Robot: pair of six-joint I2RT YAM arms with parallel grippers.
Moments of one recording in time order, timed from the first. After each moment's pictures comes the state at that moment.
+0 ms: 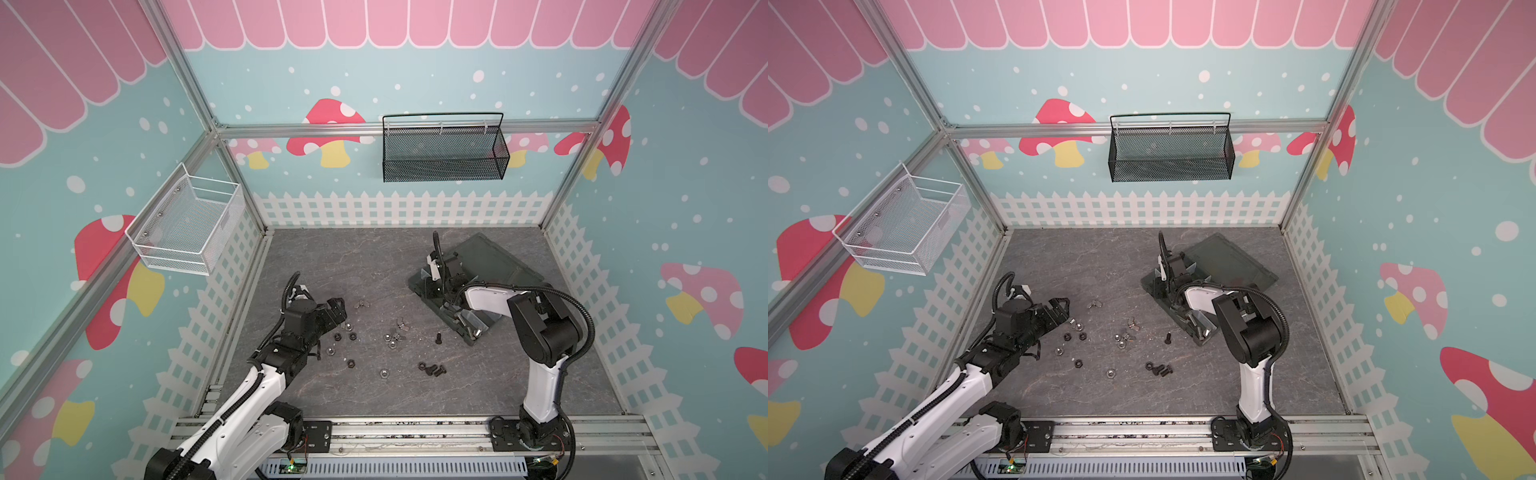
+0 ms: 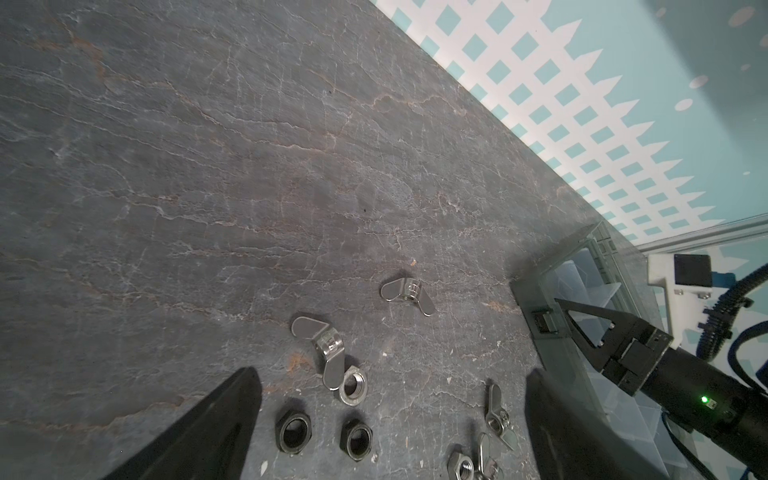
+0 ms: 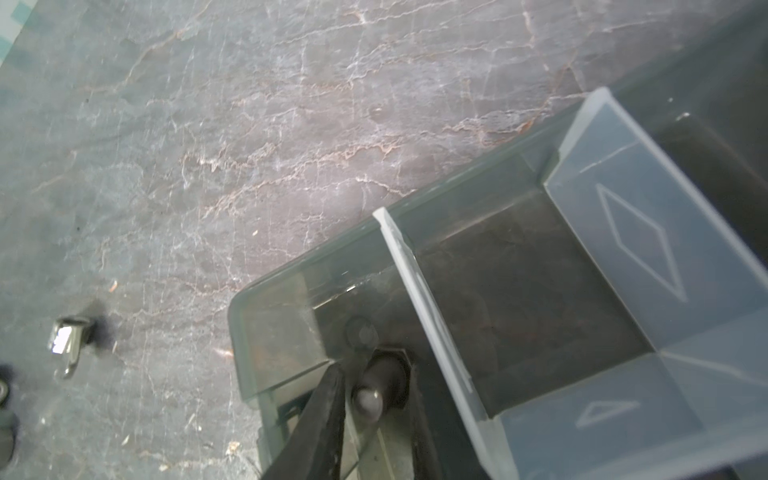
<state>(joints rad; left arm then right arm) -0.29 0.87 0.48 -0.18 -0.09 -0.77 0.47 1.95 1.13 0.05 -0.10 0.31</state>
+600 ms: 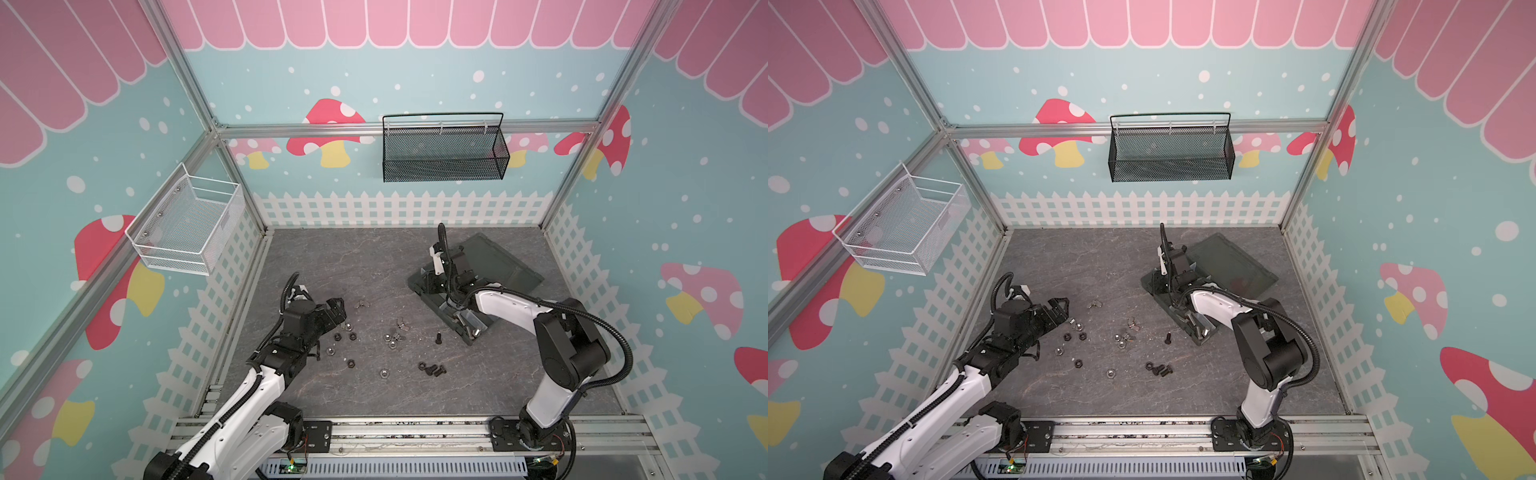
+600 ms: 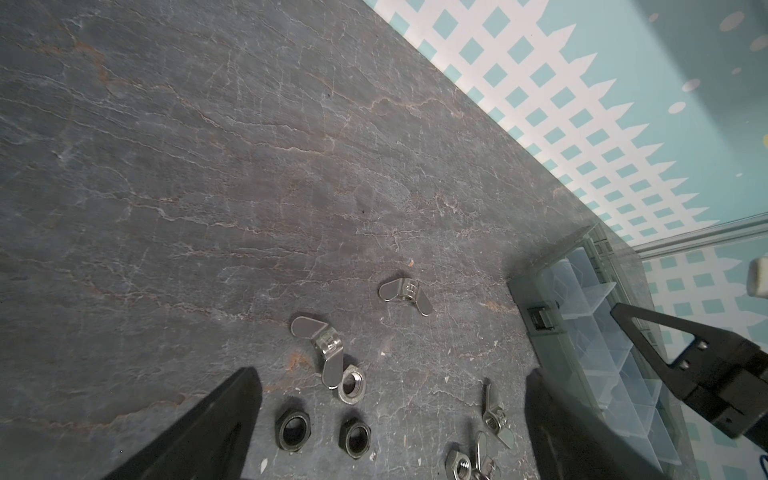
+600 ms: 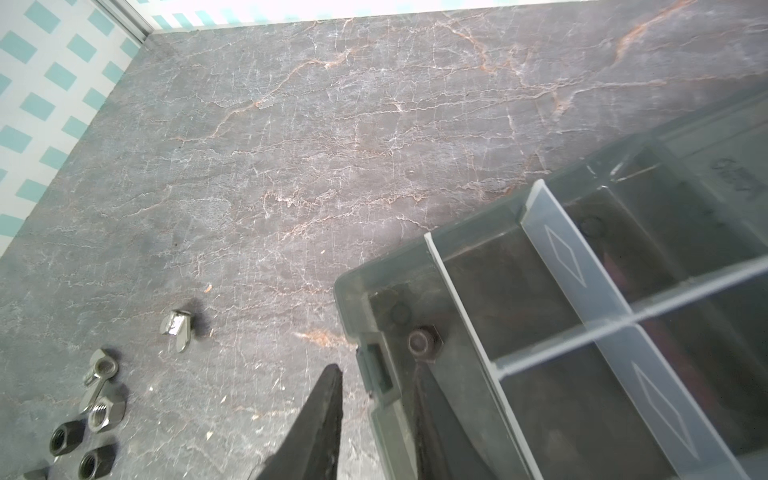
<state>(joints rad) -0.29 0.86 0.48 -0.19 -0.09 -0.77 0.52 1.72 1.09 -0.06 -0.03 0.32</state>
